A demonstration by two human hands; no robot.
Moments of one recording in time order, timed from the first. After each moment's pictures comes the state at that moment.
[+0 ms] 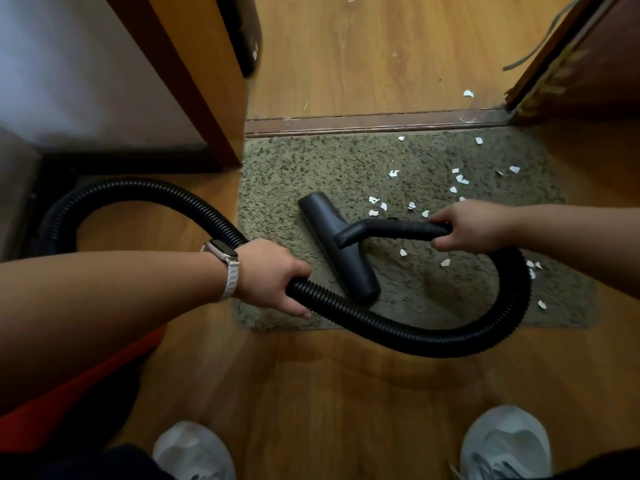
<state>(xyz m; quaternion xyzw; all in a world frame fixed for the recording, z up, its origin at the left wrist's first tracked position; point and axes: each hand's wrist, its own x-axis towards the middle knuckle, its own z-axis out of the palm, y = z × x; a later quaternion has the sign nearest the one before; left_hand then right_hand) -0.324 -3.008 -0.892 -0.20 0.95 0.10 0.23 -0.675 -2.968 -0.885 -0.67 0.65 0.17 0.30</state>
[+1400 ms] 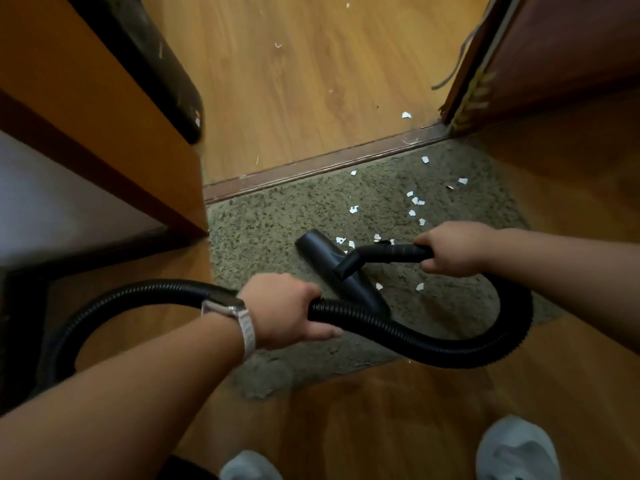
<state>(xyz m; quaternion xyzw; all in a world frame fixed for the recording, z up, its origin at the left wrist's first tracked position) -0.413 -3.036 -0.822 -0.25 0.93 0.11 0.23 -0.706 -2.972 -0.860 -0.64 0.69 0.20 0.27</state>
